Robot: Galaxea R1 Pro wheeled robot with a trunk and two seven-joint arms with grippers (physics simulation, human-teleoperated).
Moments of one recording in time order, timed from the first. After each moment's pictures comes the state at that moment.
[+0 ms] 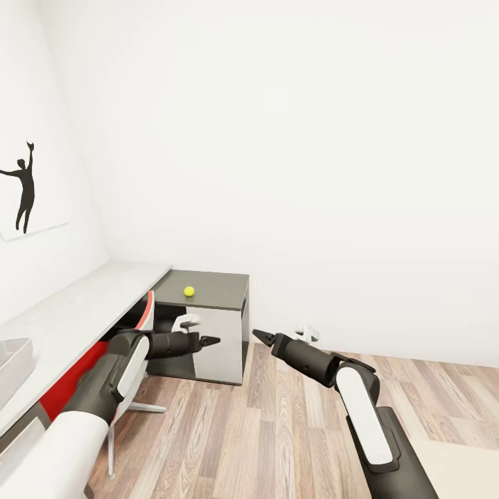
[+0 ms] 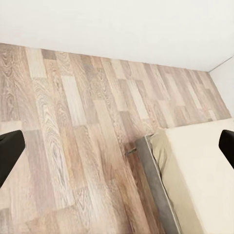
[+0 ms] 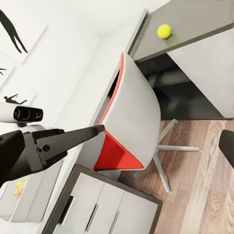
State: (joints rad) left arm -0.68 0.08 -0.05 -1.03 0.24 0.89 -0.58; right arm -0.38 0.10 0.10 -1.56 -0.80 0.84 -0.01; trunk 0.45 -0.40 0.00
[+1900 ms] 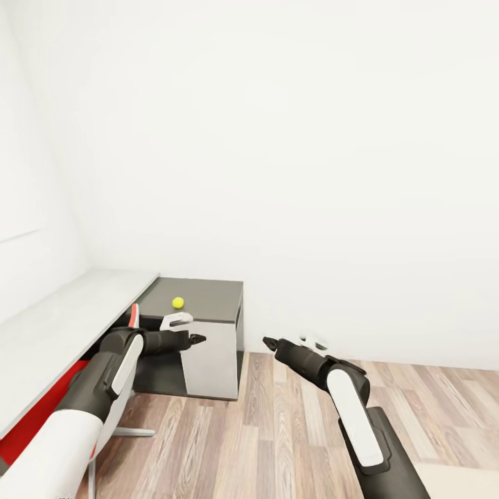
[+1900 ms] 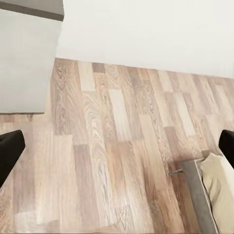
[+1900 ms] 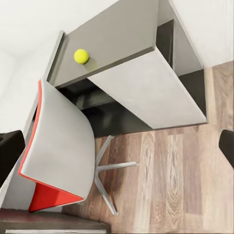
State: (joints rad) left arm -0.69 0.10 -0.03 -1.03 0.24 0.89 -0.39; right arm -0.38 0.11 0.15 -1.53 -0.79 0.77 -0.33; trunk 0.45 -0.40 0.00
